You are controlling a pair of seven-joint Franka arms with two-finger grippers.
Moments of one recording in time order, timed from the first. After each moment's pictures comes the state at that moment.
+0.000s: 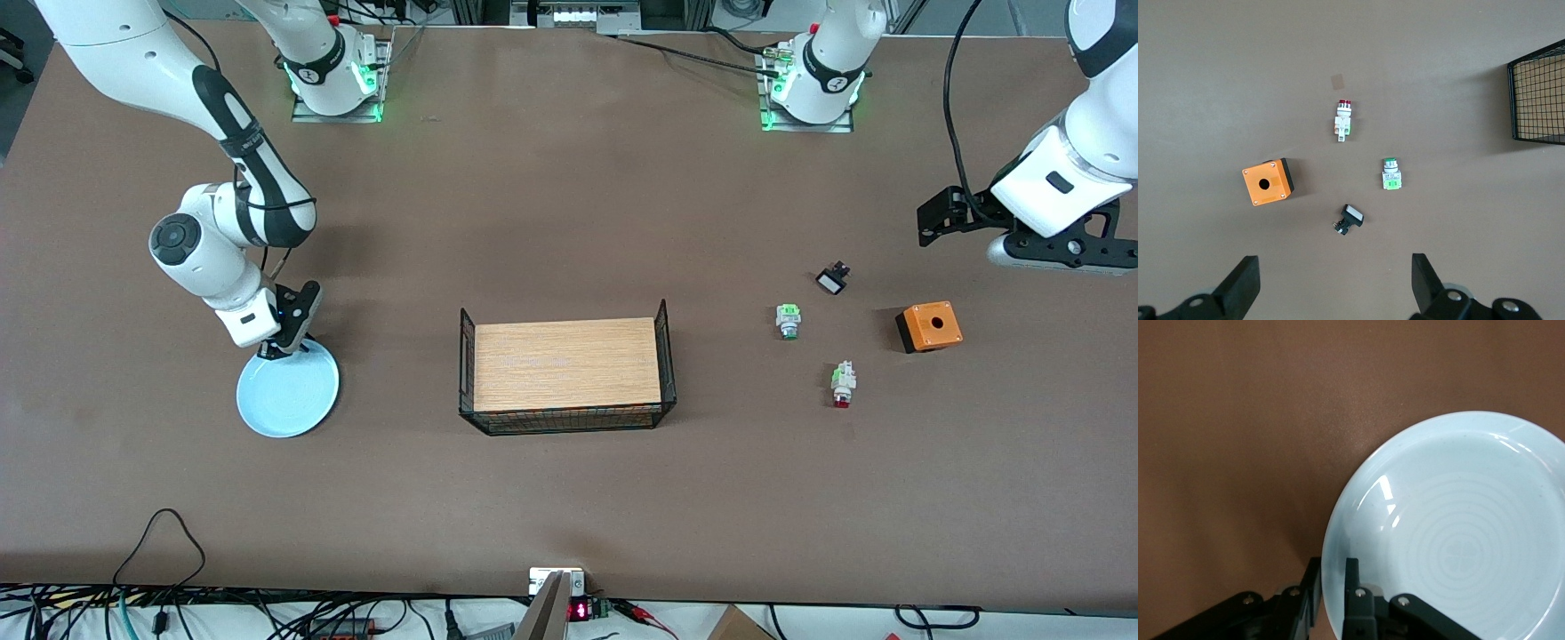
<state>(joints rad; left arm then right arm) 0.02 0.03 -0.11 -1.65 0.04 1.63 0.00 -0.06 0.46 0.10 -2.20 -0.03 2.80 -1.26</state>
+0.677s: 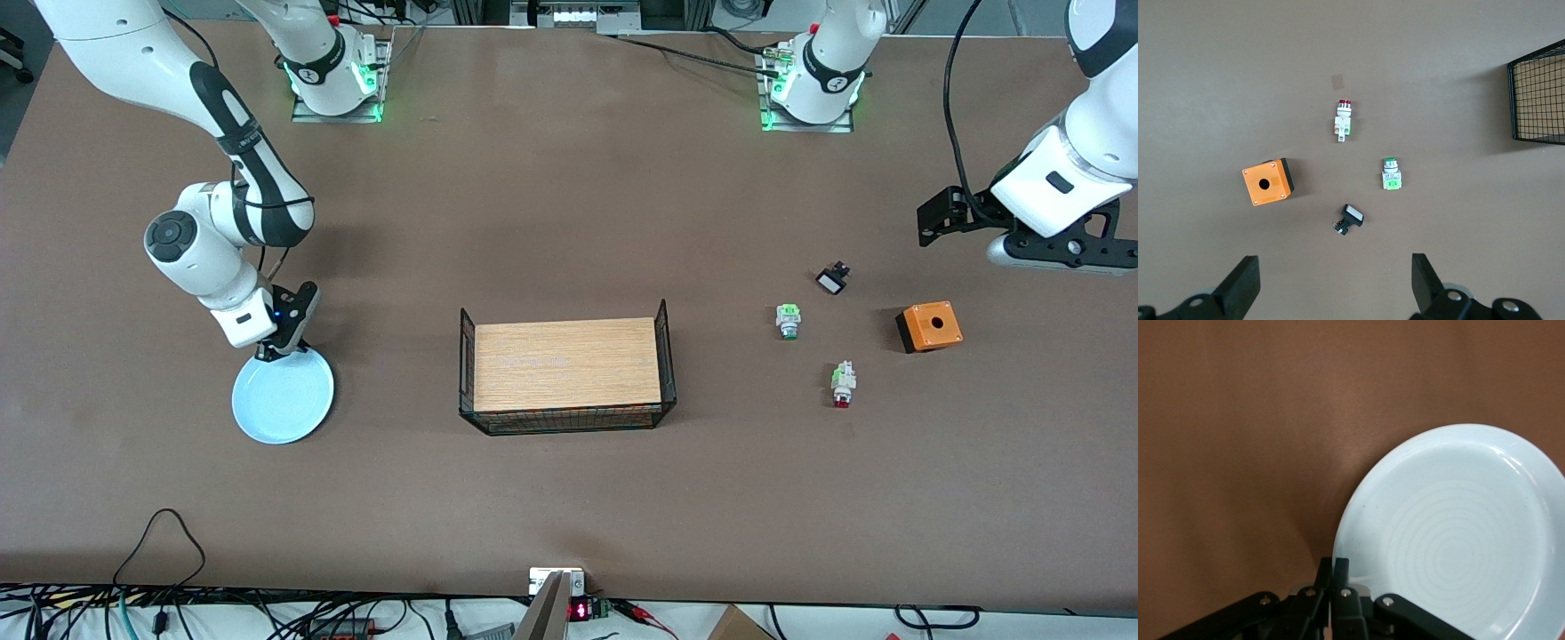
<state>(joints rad) 0.02 0.03 -0.11 -1.65 0.04 1.63 0.00 -0.06 0.44 0.10 -2.19 -0.03 2.81 -1.26</state>
